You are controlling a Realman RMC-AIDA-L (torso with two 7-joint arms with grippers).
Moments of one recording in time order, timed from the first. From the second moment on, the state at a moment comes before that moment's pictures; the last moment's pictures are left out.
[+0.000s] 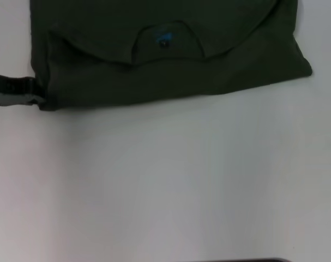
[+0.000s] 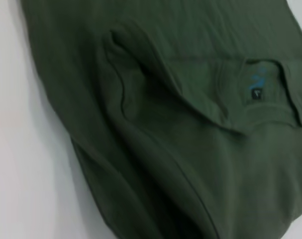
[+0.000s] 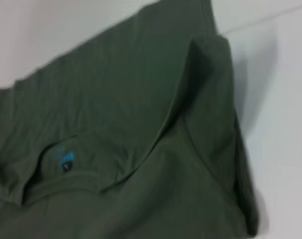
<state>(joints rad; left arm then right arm) -0.66 -1.90 0.83 0.66 2.34 1.43 -2.48 0.60 1.85 -0.46 -0.82 -2.49 -1.54 2.43</state>
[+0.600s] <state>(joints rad) -0.65 -1.90 0.82 0.66 2.40 1.48 -2.47 0.67 1.90 -0.59 -0.77 -2.53 -1.41 2.41</state>
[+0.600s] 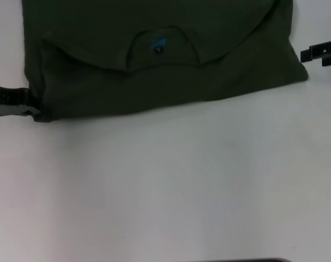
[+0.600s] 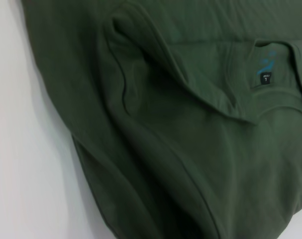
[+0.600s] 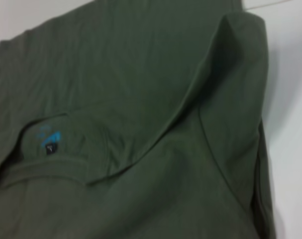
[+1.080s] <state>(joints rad) -0.66 -1.90 0.82 0.67 2.40 1.48 -2.47 0.66 1.90 -0.65 -0.70 -2.53 -1.29 2.36</state>
